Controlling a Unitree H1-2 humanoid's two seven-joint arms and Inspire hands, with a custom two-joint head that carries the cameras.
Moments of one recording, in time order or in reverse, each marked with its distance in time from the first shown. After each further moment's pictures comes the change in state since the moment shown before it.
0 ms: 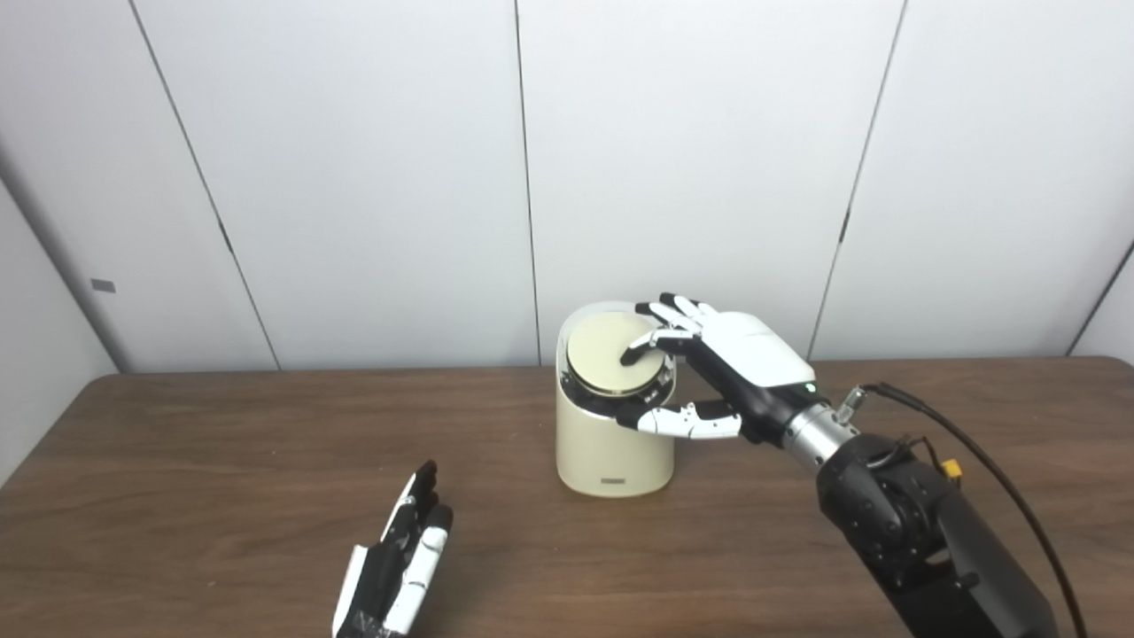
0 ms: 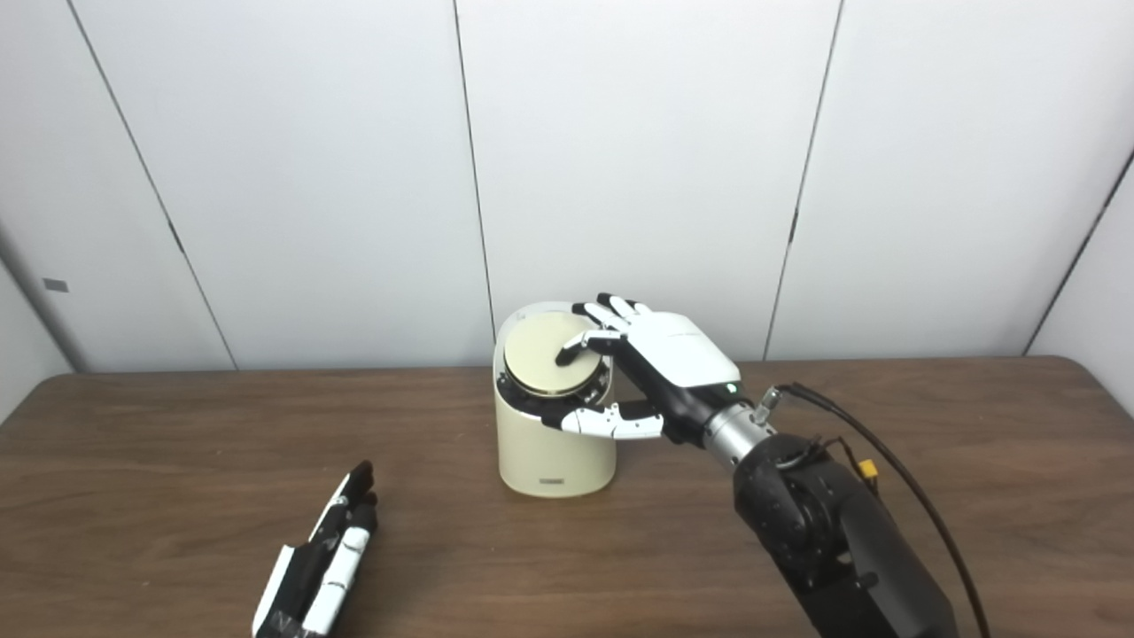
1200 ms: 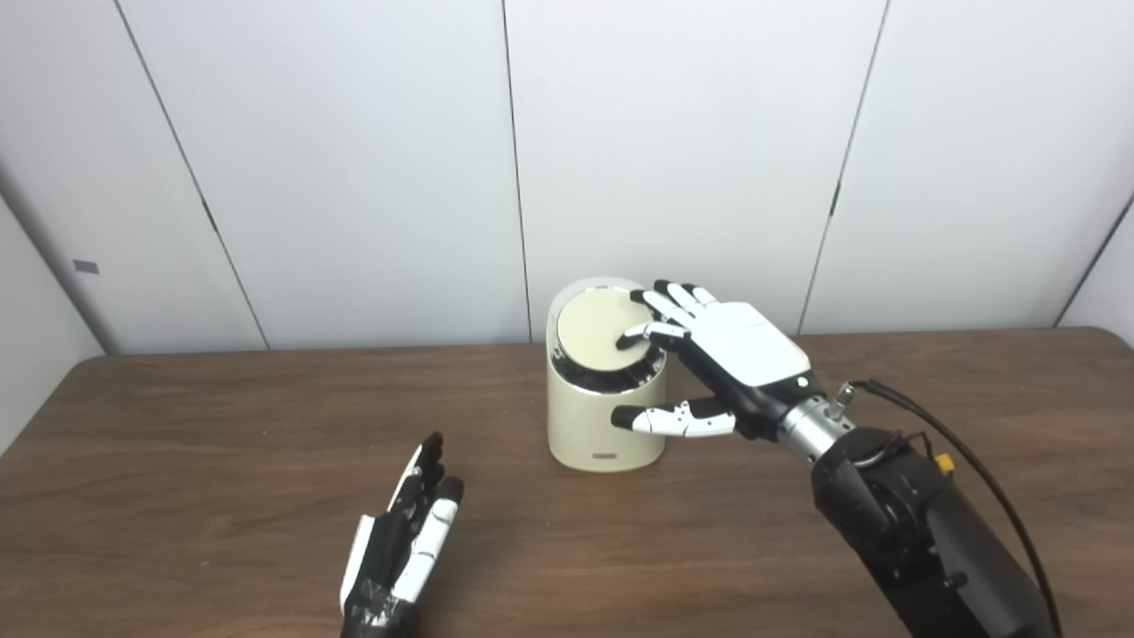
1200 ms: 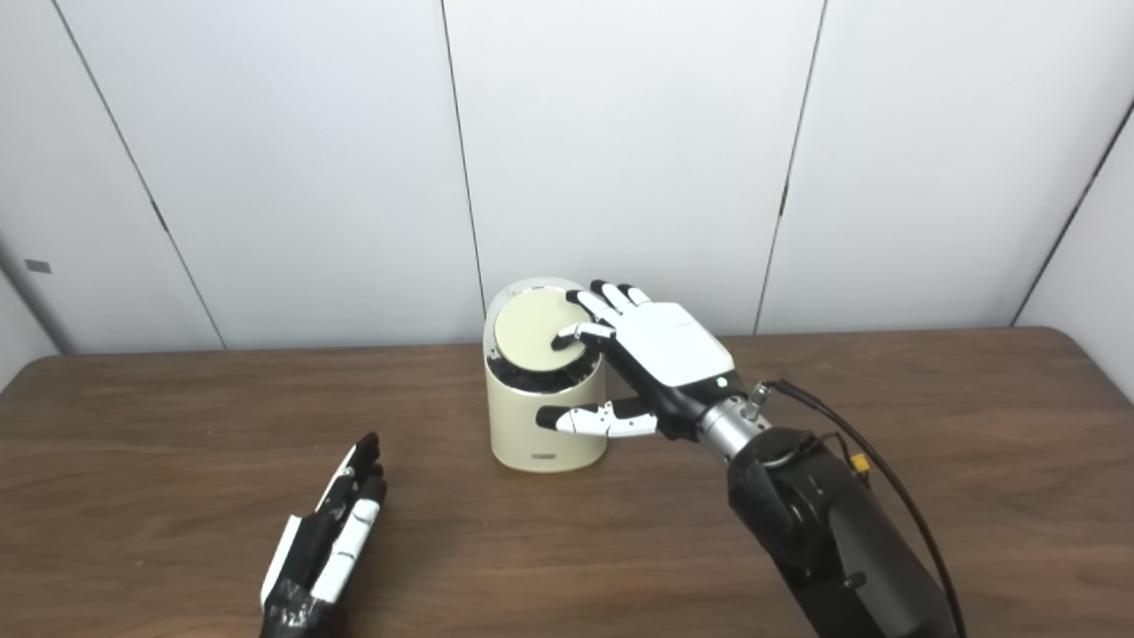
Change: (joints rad) left arm -0.003 -0.010 -0.006 -0.023 -0.003 0.024 0.006; right arm 0.038 0.032 -0.015 -0.040 -0.108 -0.004 0.017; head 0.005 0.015
